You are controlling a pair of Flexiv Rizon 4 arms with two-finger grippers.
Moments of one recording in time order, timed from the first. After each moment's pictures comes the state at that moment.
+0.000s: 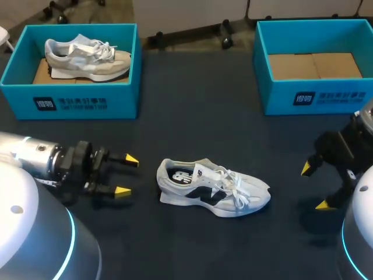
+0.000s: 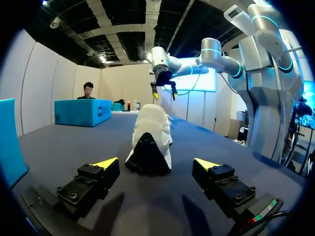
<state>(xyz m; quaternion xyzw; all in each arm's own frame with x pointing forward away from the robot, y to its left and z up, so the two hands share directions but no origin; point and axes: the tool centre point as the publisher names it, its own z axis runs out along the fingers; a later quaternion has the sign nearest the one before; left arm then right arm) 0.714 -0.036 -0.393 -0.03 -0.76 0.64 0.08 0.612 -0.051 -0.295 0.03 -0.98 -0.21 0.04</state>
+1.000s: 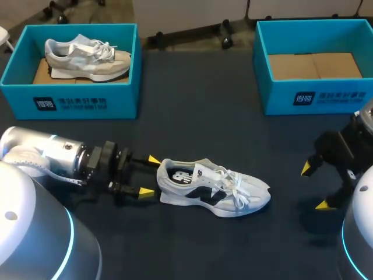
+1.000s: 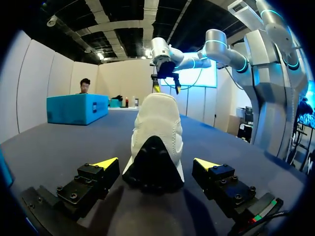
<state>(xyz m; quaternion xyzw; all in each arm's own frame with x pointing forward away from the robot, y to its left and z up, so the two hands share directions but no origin) 0.716 -0.092 -0.406 -0.04 -0.77 0.63 0.08 0.612 -0.051 -0.295 0.03 -0.98 -0.21 0.04</state>
